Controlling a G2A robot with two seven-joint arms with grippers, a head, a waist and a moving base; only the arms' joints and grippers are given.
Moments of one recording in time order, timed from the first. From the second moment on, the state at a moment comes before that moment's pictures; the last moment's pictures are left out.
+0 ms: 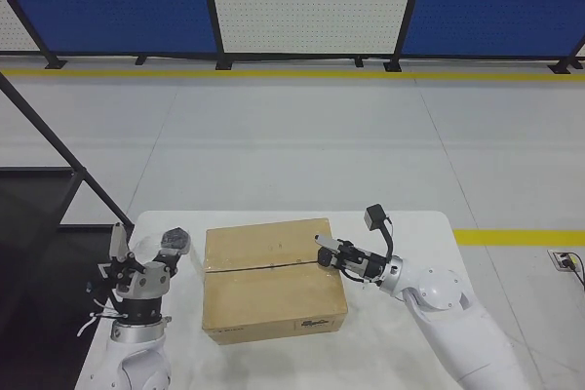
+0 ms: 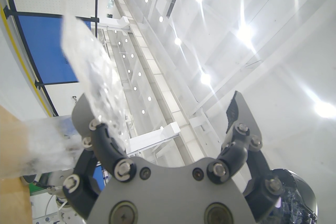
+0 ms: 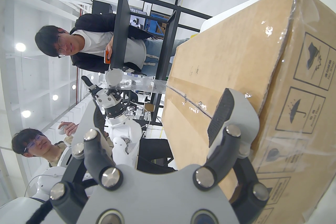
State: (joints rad) left arm 1.30 -1.25 -1.48 -1.88 -0.63 -0.41 -0.06; right arm -0.64 -1.25 1.04 -1.12 0.31 -0.32 0.77
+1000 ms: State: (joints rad) left arm 1.25 -1.28 -1.37 -1.84 -0.60 -0.38 -0.13; right arm -0.64 -1.25 1.04 -1.12 0.31 -0.32 0.77
